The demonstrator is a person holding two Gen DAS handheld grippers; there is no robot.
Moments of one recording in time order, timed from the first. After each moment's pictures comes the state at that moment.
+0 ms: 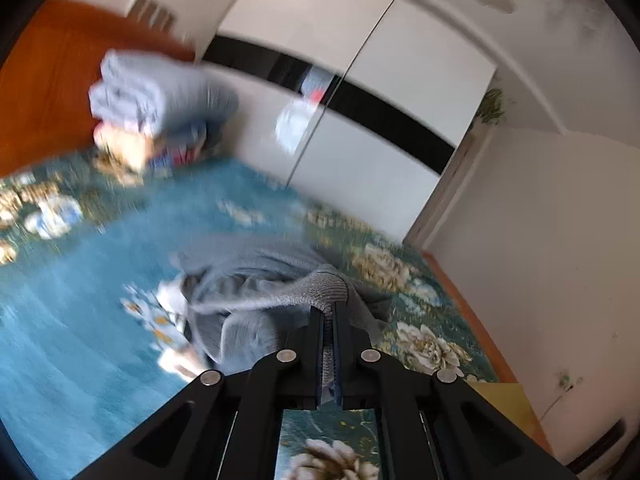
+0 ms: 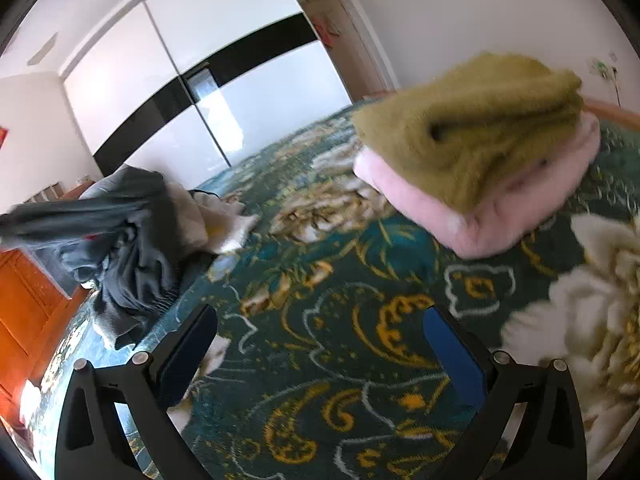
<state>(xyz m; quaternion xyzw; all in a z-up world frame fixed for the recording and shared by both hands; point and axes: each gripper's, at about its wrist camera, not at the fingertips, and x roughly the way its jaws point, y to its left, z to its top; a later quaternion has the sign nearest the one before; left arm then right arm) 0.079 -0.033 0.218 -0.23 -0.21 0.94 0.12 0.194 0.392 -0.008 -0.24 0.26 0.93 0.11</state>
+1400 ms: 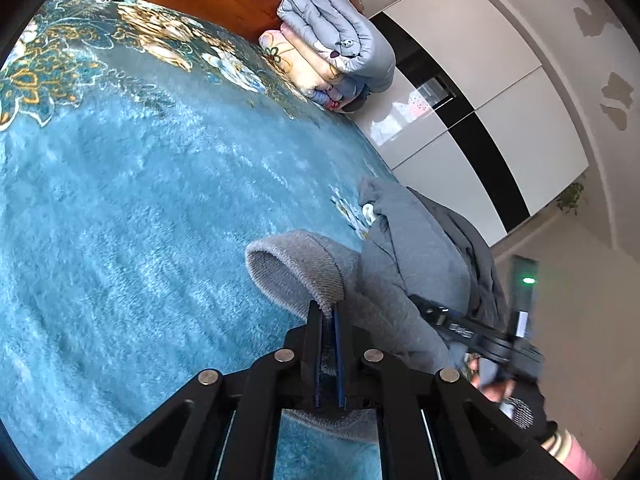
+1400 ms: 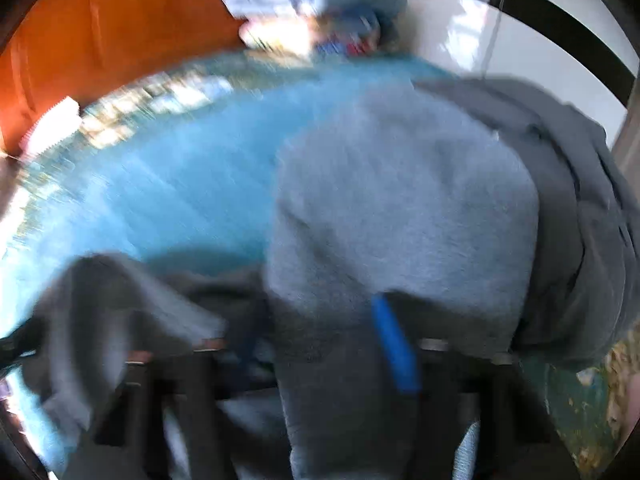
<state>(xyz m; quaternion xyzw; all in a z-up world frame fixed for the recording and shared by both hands) 0.153 -0.282 -0.046 -0.28 -0.42 0.87 0.04 -0.026 -0.062 -0.001 -0.43 -0.16 0.87 -0.16</state>
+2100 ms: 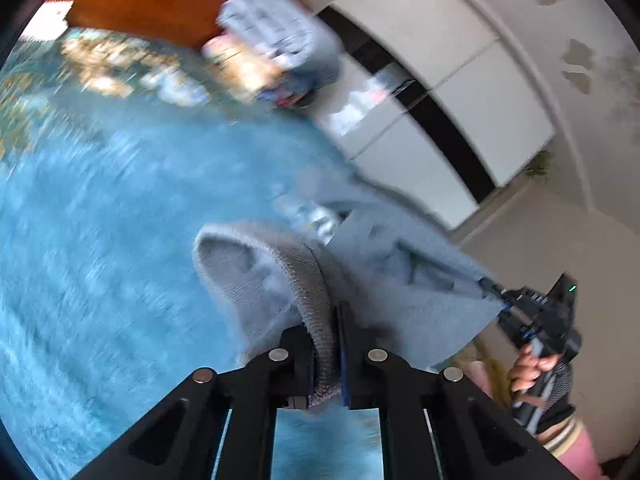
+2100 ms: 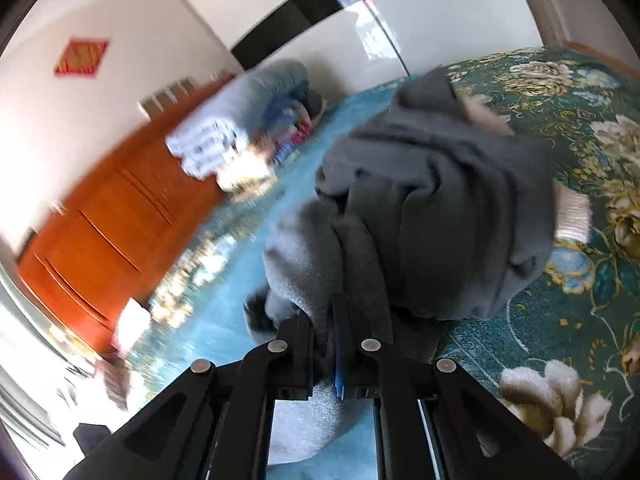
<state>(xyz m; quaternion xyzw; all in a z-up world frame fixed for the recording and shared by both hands) 0.163 -0.234 0.032 -0.25 -0.36 0.89 0.12 0.021 0.144 0.111 -0.33 0.24 0.89 -0.21</state>
